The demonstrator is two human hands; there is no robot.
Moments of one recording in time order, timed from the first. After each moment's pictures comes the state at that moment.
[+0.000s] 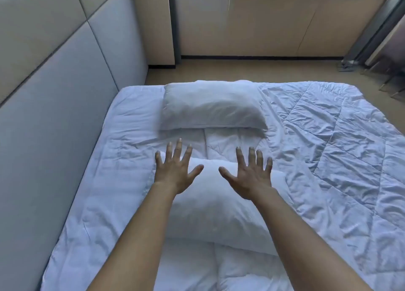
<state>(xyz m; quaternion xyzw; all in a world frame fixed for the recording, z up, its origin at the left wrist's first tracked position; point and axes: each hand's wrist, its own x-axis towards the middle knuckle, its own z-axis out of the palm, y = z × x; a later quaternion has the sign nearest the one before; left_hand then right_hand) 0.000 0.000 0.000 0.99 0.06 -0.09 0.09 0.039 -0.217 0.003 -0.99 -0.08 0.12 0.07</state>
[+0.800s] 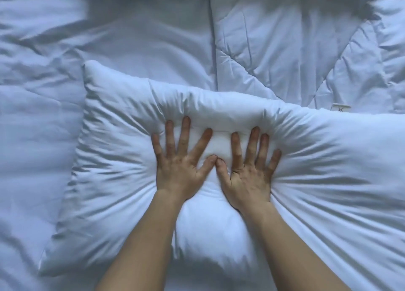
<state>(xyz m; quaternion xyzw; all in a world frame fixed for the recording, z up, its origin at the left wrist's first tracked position) 0.107 -0.001 -0.440 1.00 0.02 -0.03 0.07 0.120 -0.173 -0.434 -0.99 -0.08 0.09 0.04</state>
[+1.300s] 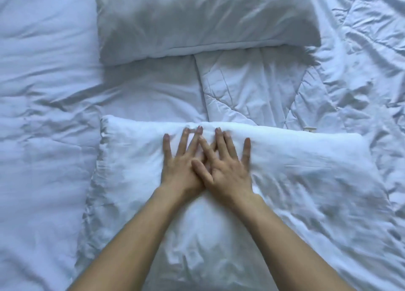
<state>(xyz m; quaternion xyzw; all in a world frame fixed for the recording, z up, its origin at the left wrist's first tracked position) 0.163 0.015 -0.361 0.99 -0.10 -0.12 0.01 0.166 -0.120 -0.345 -0.98 -0.15 0.08 0.07</state>
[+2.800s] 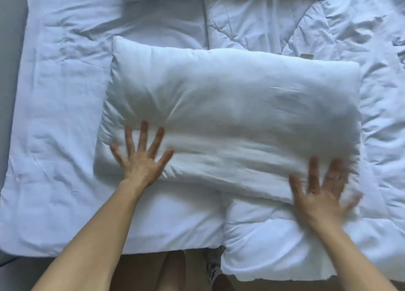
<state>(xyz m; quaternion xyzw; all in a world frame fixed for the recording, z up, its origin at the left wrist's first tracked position) -0.087 0.038 -0.382 0.96 0.18 -0.19 0.03 -0.083 -0.401 -0.361 -0.97 0.15 0.18 0.06</state>
